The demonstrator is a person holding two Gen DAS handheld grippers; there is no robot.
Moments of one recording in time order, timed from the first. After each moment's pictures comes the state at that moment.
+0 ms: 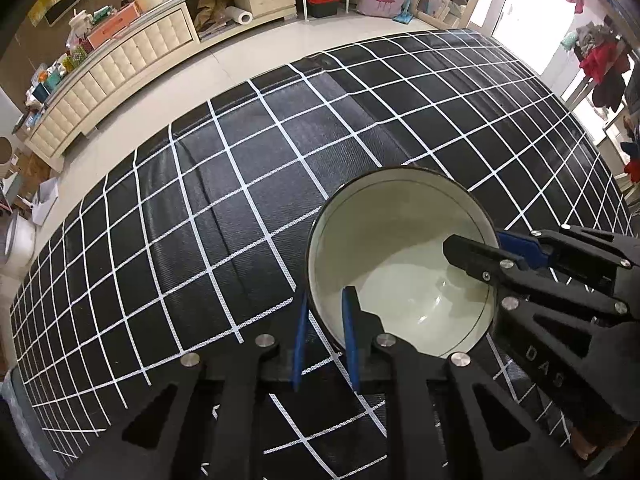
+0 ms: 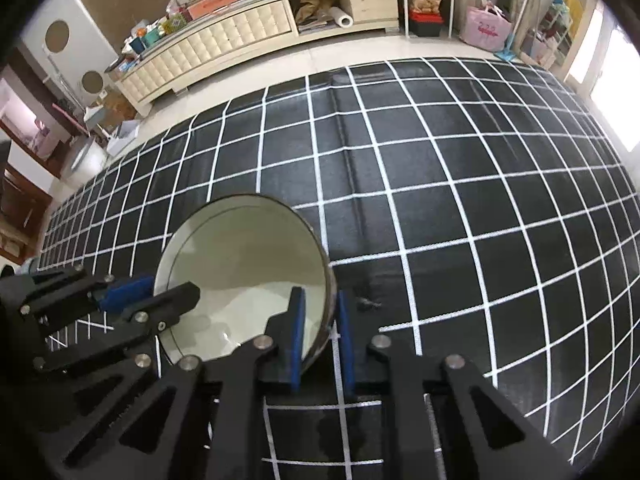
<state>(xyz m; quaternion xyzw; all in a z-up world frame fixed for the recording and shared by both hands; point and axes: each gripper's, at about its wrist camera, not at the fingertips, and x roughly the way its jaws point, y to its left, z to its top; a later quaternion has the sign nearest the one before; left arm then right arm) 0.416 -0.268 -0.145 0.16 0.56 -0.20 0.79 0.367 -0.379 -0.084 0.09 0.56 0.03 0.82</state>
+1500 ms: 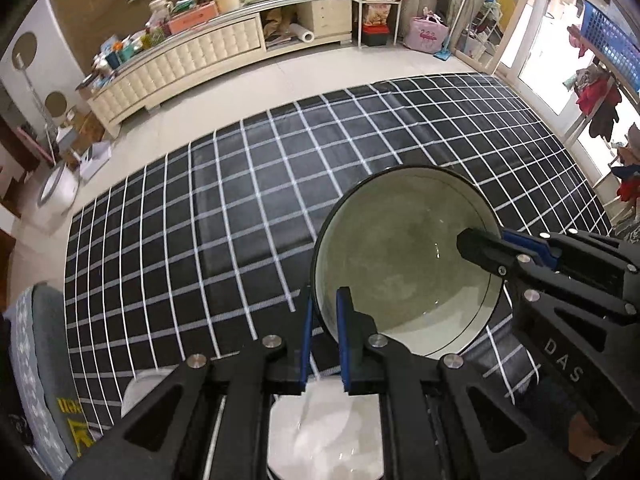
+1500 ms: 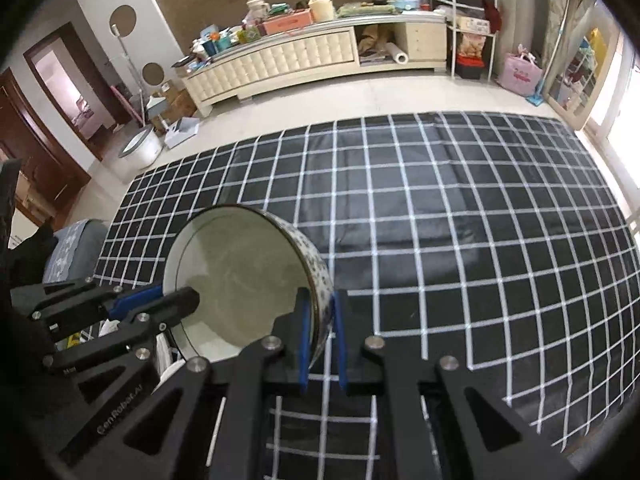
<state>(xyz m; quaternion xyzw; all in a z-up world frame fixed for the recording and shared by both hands) 0.276 -0.131 -0.042 0.11 0.53 -0.13 0.83 0.253 -0.267 0.012 0.08 0.52 0.10 0.84</state>
